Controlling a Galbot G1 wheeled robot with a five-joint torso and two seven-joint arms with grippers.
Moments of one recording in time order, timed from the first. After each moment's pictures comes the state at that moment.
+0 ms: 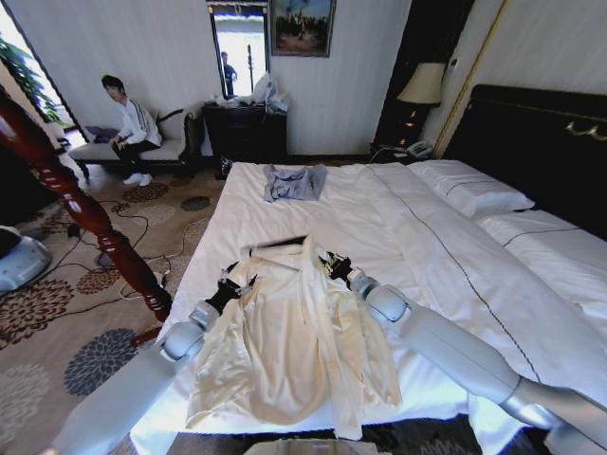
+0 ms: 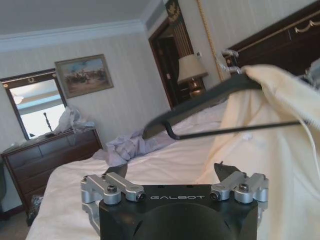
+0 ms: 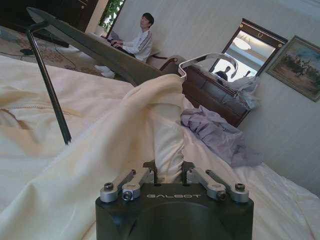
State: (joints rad) left arm 1.04 -0.77 -0.07 -1.74 -0.39 -0.20 -0.07; right arm -0.60 0.78 -0.29 1.71 0.33 -0.22 0.11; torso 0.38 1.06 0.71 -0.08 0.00
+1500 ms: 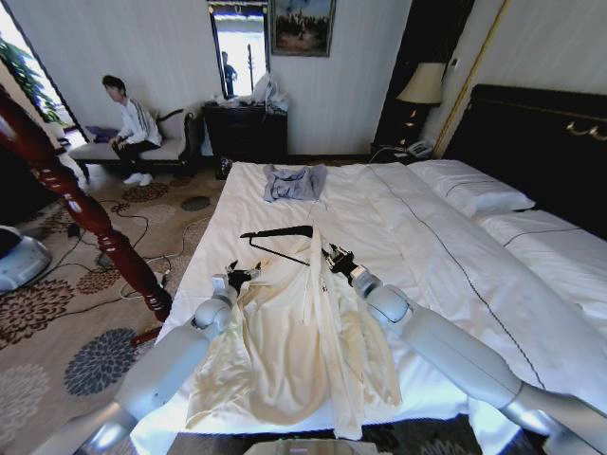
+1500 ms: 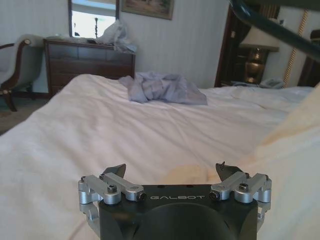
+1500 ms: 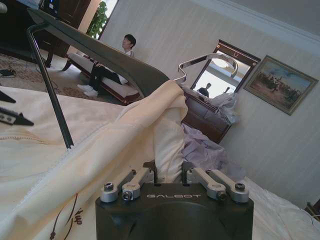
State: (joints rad) left arm 0.73 -1.00 0.12 -1.50 -0.79 0.07 -0.26; right arm -0.63 0.79 -0.24 1.75 0.31 -0.17 0.17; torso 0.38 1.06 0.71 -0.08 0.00
